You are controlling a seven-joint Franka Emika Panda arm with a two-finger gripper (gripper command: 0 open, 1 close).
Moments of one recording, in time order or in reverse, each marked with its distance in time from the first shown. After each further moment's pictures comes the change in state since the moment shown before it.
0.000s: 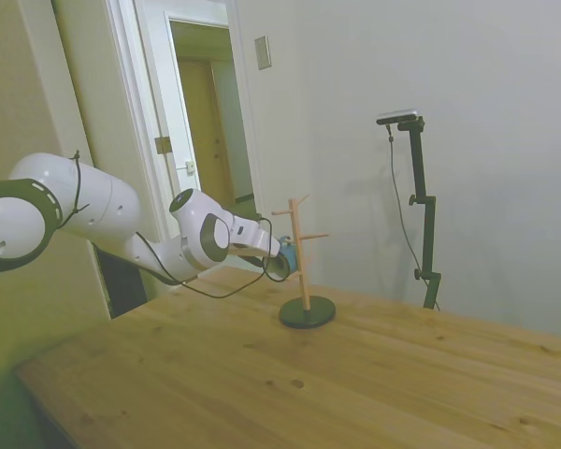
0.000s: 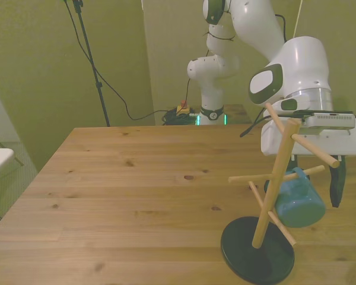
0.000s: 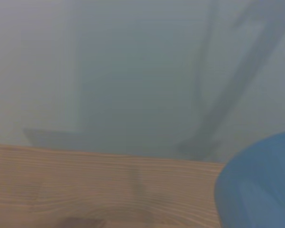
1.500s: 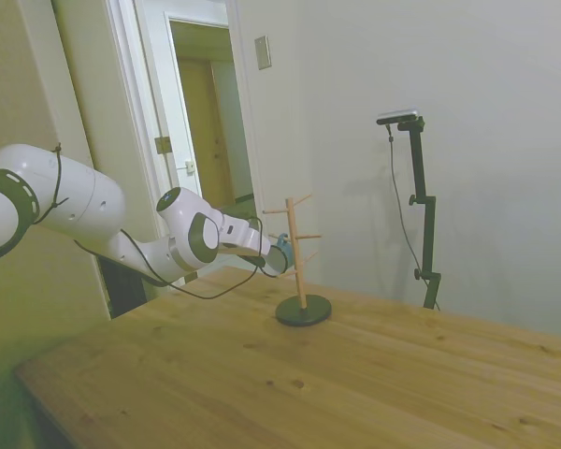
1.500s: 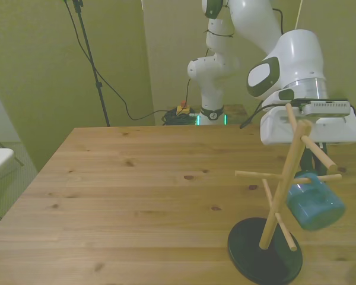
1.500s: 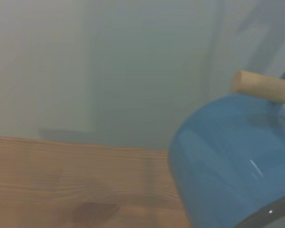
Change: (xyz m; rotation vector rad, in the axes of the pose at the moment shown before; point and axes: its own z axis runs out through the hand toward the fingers) arm -0.010 0.007 -0.030 0.030 -0.013 0.003
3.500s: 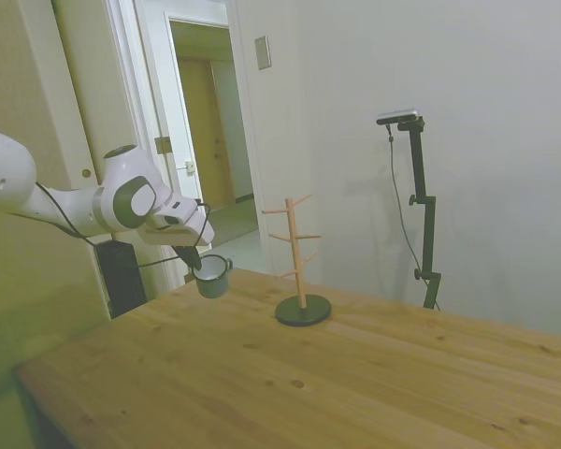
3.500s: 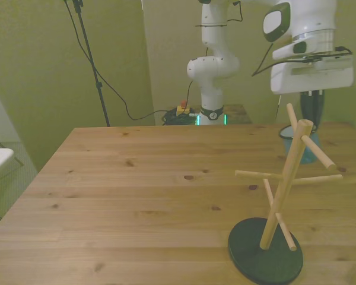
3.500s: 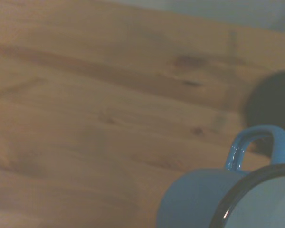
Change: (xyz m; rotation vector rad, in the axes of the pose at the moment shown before) arm -0.036 -0.006 -0.134 -0.231 -0.397 -0.112
